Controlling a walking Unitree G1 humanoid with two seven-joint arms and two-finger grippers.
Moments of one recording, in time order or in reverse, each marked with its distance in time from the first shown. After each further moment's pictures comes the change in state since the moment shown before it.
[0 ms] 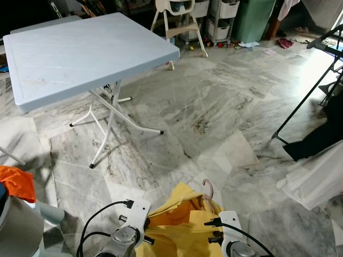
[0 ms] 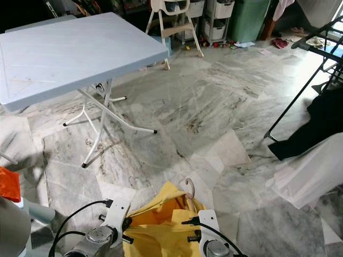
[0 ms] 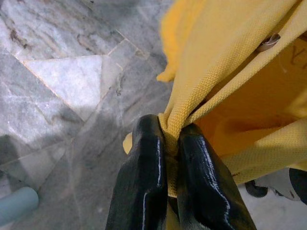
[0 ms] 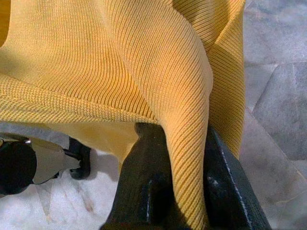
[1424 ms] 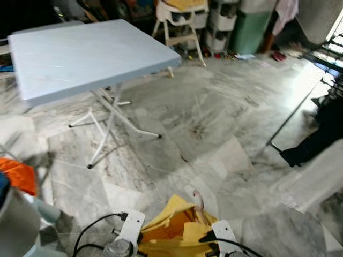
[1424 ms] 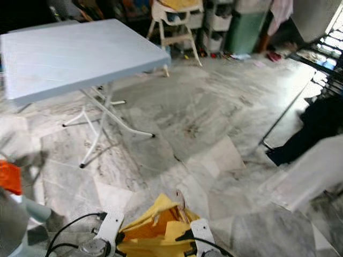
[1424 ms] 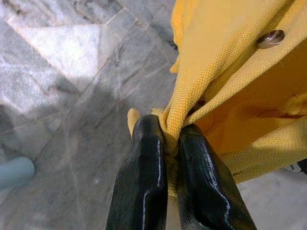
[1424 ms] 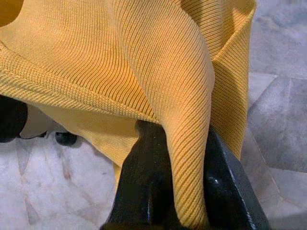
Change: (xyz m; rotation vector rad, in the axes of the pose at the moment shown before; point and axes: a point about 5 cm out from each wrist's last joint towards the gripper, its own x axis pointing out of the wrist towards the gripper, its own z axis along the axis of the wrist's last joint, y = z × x) left arm -0.008 0.006 -0.034 0.012 0.119 0.014; right arm -0.004 0.008 -0.022 -0.184 0.063 0.080
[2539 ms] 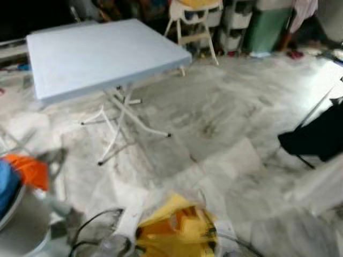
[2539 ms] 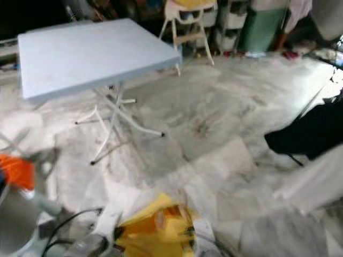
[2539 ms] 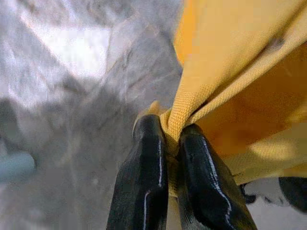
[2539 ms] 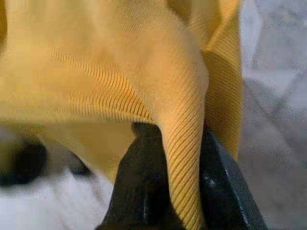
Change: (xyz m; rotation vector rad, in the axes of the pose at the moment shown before) left arm -0.001 0.014 0.008 -0.078 -0.036 -0.014; right arm 0.004 0.007 0.022 0.188 -0.065 0.002
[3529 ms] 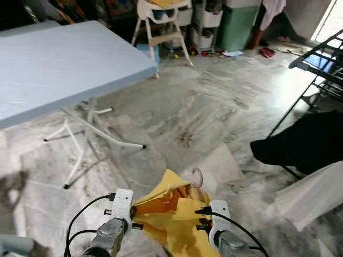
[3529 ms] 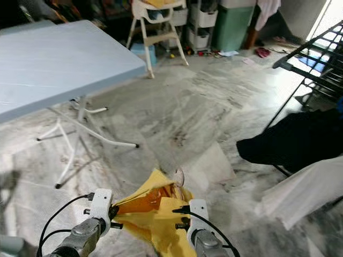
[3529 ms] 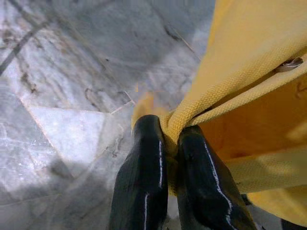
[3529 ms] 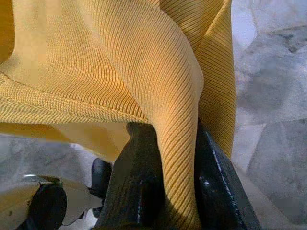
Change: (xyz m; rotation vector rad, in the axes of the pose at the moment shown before) left arm 0.001 0.013 0.040 -0.118 -0.191 0.101; right arm 0.004 0.008 0.030 0.077 -0.116 0.023
